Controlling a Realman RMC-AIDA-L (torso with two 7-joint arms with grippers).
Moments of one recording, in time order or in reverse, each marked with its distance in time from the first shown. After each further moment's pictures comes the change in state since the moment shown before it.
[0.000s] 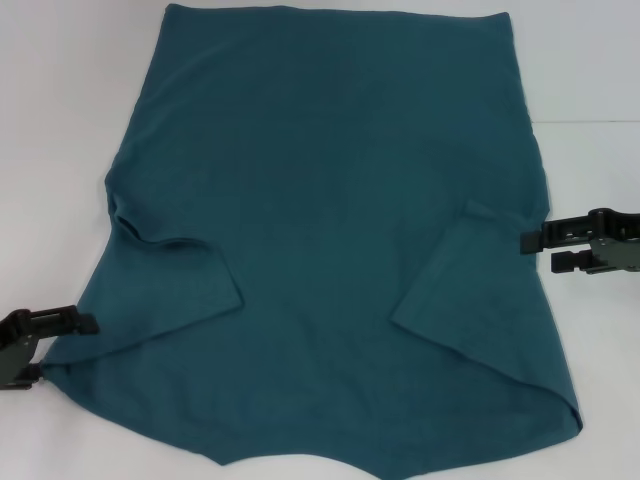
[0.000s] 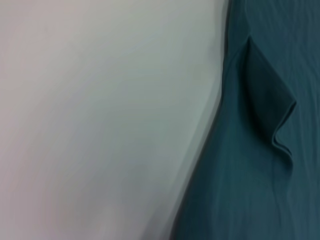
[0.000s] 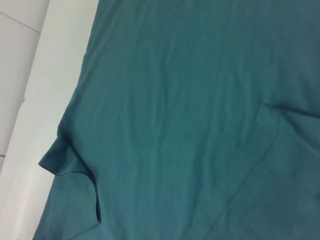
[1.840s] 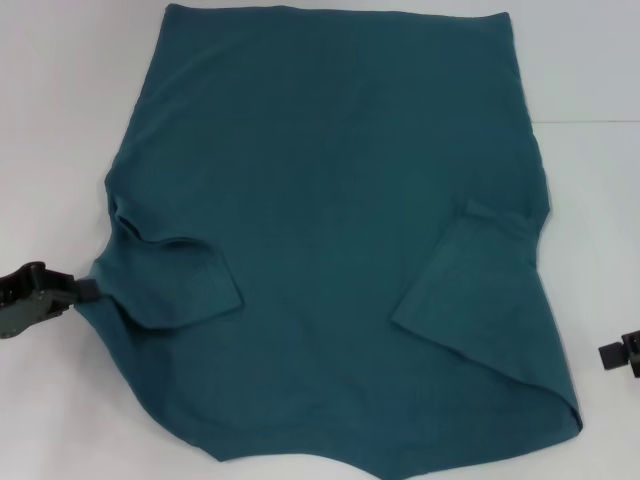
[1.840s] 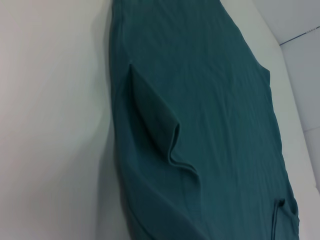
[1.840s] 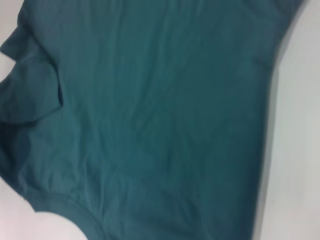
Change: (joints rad) left arm -0.032 0.014 -0.011 0.003 -0.132 0.078 0.162; right arm -0.077 -0.055 -0.012 -0.067 -0.167 -0.253 -0.081
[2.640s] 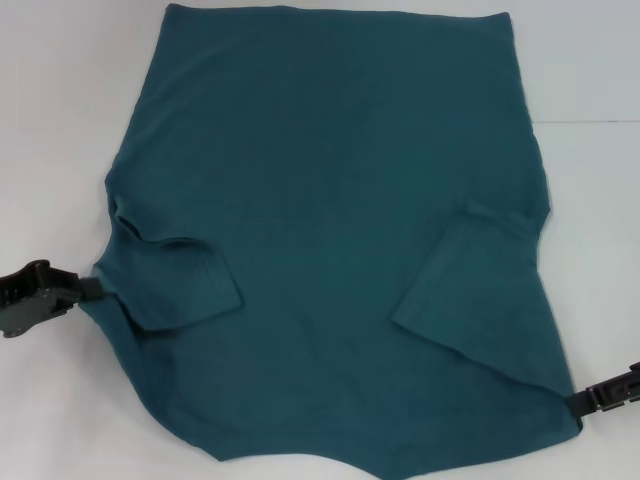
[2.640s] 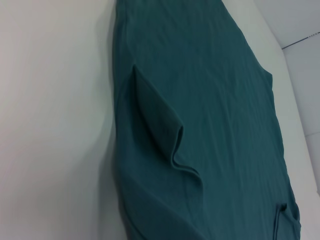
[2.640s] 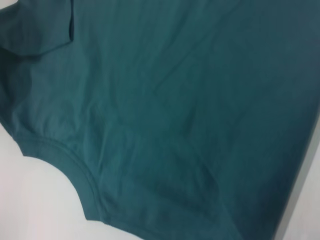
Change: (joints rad) left arm -0.007 0.002 0.000 -0.026 -0.001 -0.024 -0.004; right arm 0.000 0.063 -0.104 0.011 -0.011 0.052 -0.135
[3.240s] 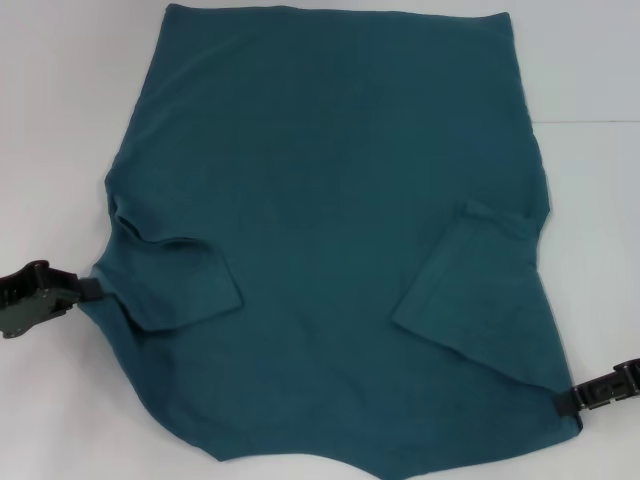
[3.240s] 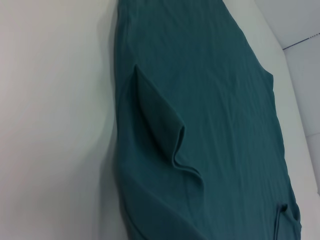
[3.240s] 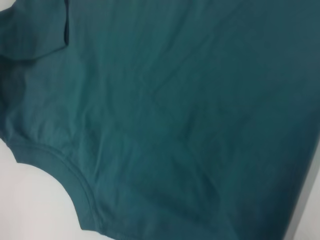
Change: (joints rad) left arm 0.001 0.000 0.000 0.000 0.000 -0.001 -0.003; right arm -0.001 0.025 -0.003 0.002 -0.002 0.043 -0.006
